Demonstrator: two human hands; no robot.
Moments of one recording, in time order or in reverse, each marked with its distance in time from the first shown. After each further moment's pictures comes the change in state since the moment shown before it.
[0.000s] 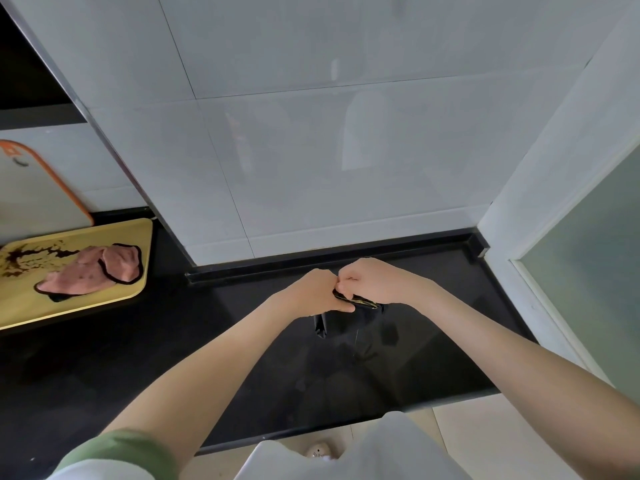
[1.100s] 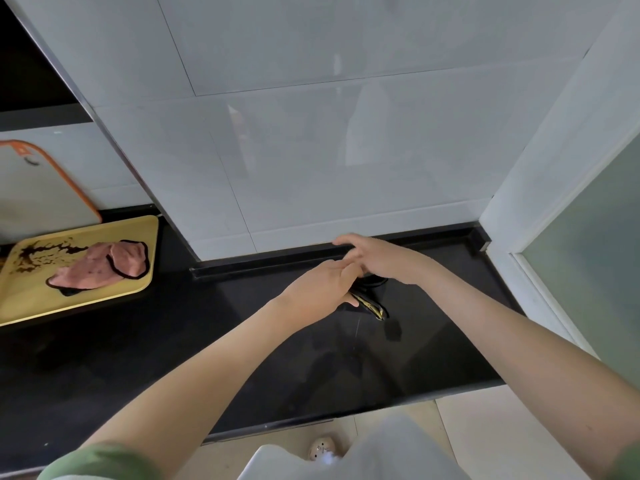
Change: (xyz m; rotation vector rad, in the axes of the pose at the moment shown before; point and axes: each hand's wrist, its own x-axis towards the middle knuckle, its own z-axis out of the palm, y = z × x) left_hand -0.026 0.016 0.008 0.434 0.340 0.447; right_hand 0.003 0.014 -0.015 0.397 -0.016 0.049
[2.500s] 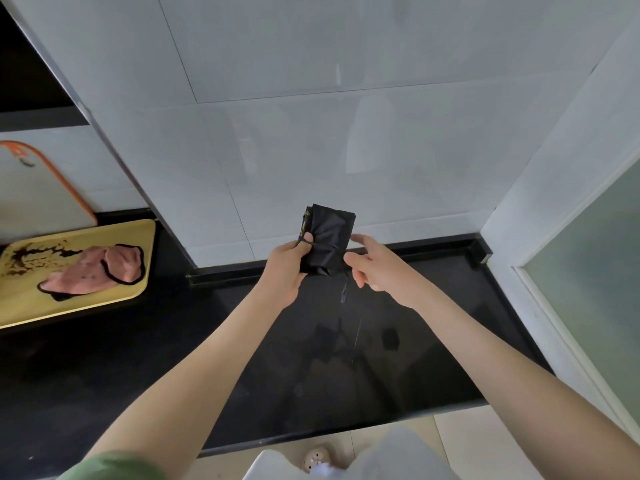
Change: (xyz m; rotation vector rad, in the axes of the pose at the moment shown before) left_hand 0.015 -0.042 -0.018 -1.612 0.485 -0.950; right_hand 0.003 0.003 0.009 0.269 0.230 -0.040
